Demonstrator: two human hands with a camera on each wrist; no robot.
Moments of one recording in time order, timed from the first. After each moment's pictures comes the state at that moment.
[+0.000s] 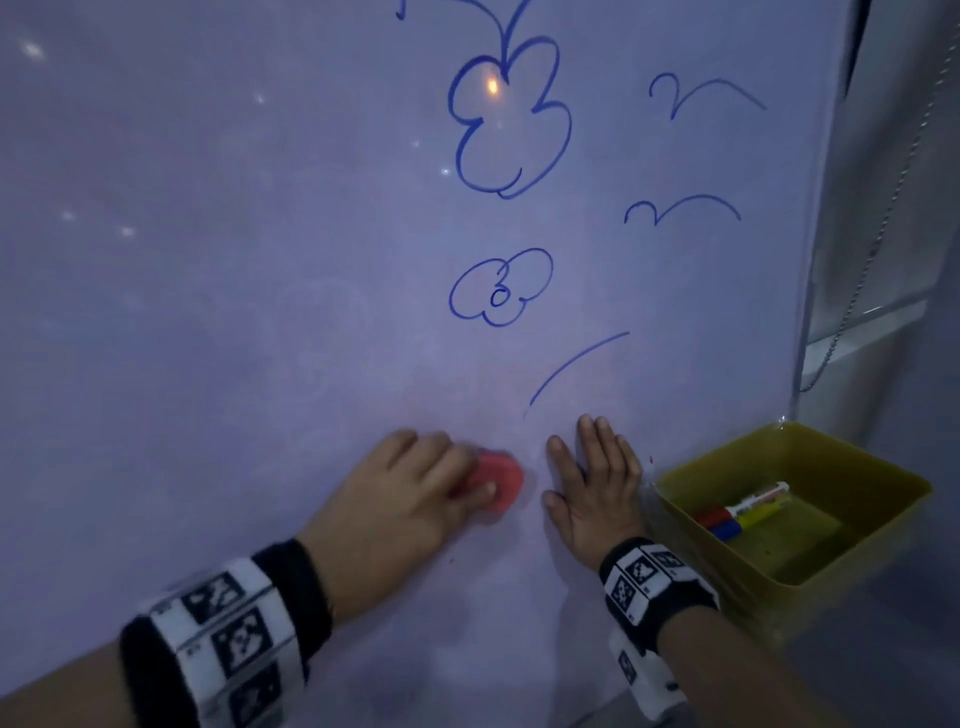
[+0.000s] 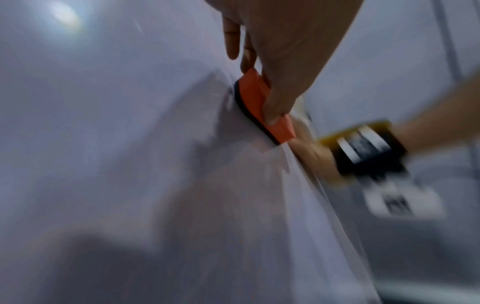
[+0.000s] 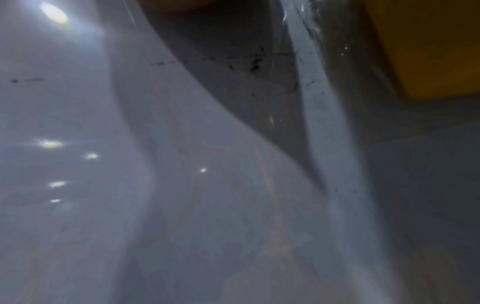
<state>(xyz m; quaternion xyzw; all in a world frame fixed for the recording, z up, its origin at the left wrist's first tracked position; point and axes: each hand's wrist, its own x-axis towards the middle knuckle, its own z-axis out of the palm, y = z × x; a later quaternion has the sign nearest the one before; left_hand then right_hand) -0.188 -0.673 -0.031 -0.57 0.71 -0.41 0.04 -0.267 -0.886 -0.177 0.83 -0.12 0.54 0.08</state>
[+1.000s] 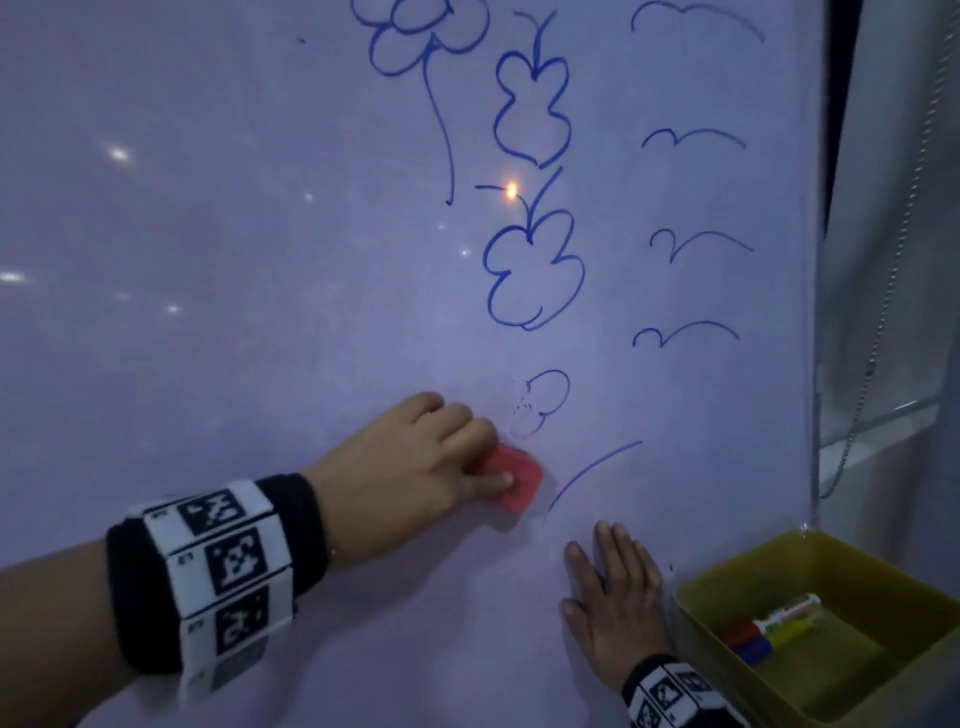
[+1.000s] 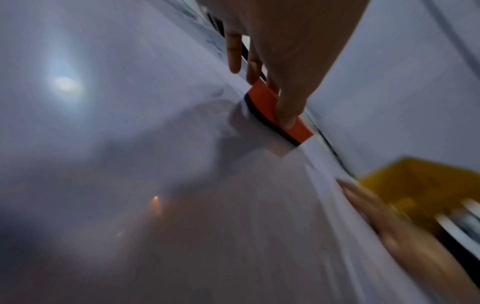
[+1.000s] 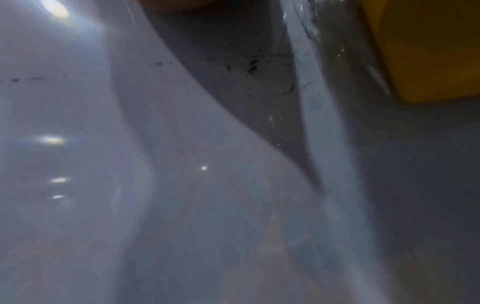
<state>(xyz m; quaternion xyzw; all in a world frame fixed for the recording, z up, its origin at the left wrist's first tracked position) -0.177 -0.695 0.088 -0.53 0.71 -0.44 0.12 -0.270 -0.883 -0.173 0.84 -0.13 0.52 0.07</state>
